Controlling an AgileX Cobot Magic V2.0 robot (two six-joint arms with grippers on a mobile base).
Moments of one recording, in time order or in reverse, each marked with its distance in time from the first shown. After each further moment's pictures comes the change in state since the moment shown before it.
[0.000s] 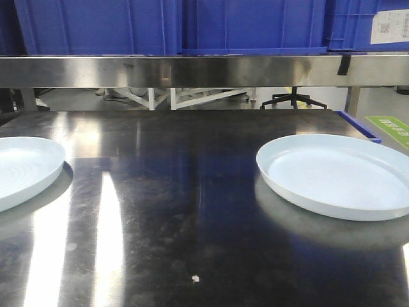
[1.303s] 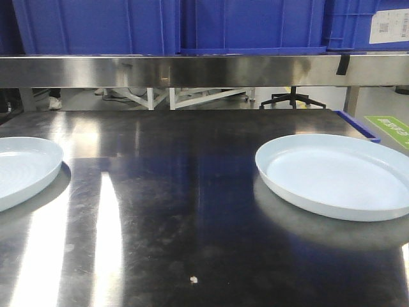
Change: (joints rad) left arm 0.191 0.477 -0.006 0.007 -0.178 -0.053; right arm 0.000 0.000 0.000 0.018 -0.010 0.000
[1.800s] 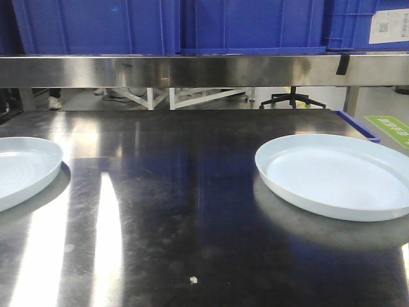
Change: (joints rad) left arm 0.000 0.129 -0.002 0.000 -0.029 0.000; right arm 0.000 0.000 0.000 0.015 0.000 0.000
